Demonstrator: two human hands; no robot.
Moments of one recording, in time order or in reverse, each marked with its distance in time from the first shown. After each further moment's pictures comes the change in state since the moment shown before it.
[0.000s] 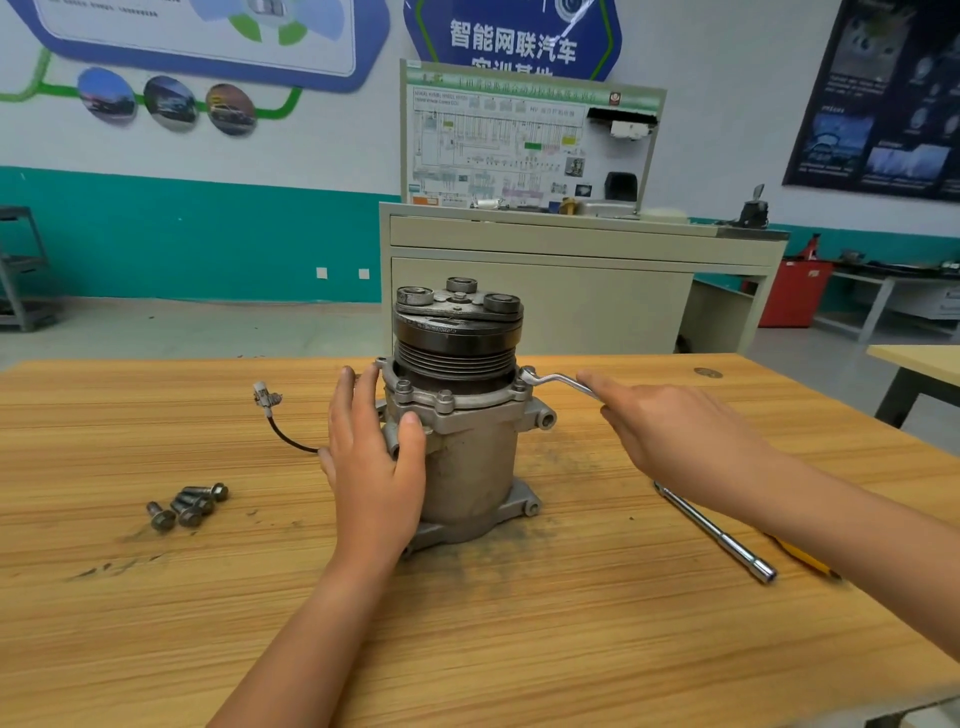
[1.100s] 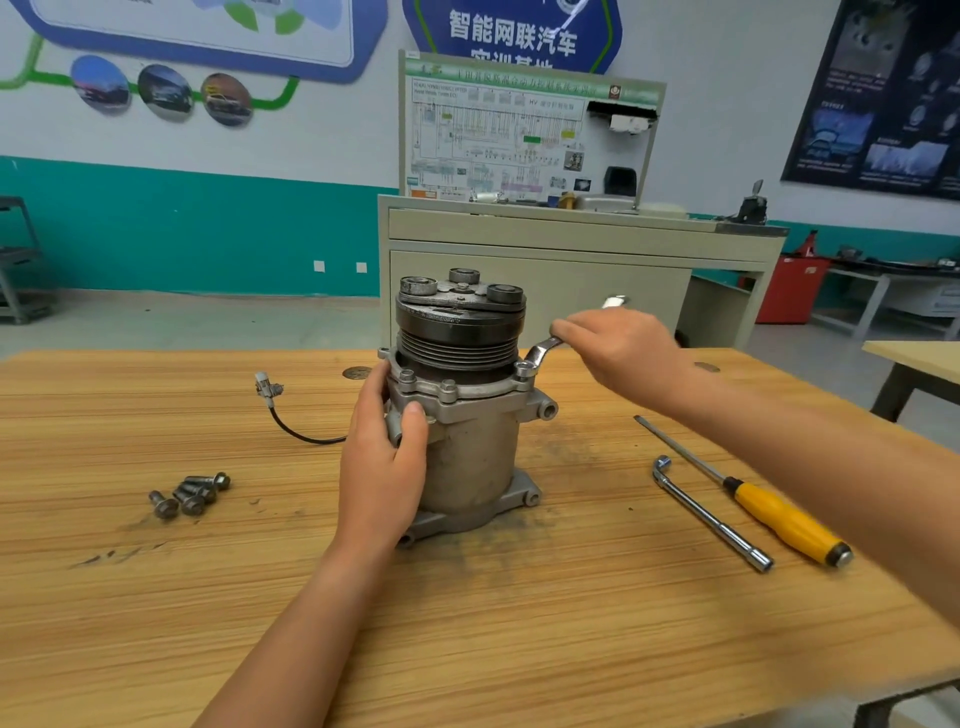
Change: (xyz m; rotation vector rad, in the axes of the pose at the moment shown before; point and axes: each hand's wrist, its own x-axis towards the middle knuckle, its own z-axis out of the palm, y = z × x) left_hand 0.004 -0.006 -0.001 -0.166 -0.100 -0.014; right_hand 0.072 0.028 0.028 -0.070 0.480 -0.300
